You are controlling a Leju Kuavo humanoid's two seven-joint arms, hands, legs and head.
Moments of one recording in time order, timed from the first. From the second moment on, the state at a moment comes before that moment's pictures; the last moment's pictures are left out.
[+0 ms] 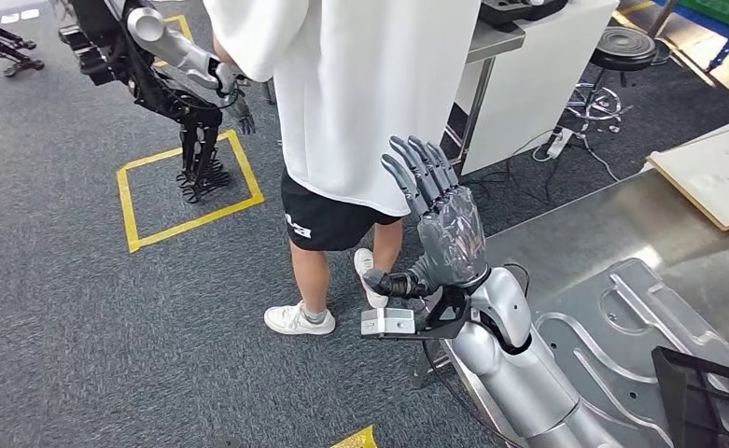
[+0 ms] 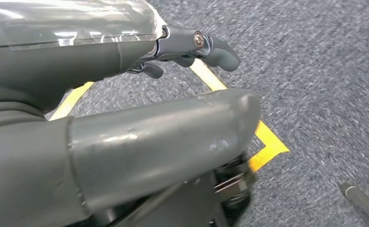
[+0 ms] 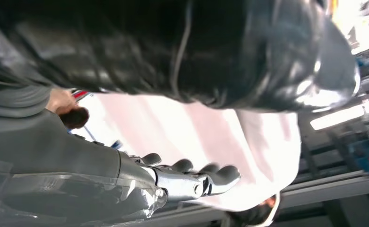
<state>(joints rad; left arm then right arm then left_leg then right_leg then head) -0.11 -0.16 0.63 -0.21 -0.87 0.06 -0.43 -0.45 -0.04 0.49 -1.57 0.84 -0.57 -0.34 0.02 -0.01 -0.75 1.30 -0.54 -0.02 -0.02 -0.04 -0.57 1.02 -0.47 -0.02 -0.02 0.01</state>
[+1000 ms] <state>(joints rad) -0.13 -0.15 0.63 -0.21 -0.88 0.06 -0.42 -0.45 -0.05 0.50 -1.57 0.85 -0.59 -0.34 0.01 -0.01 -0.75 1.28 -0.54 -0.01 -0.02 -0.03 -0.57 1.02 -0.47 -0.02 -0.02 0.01</state>
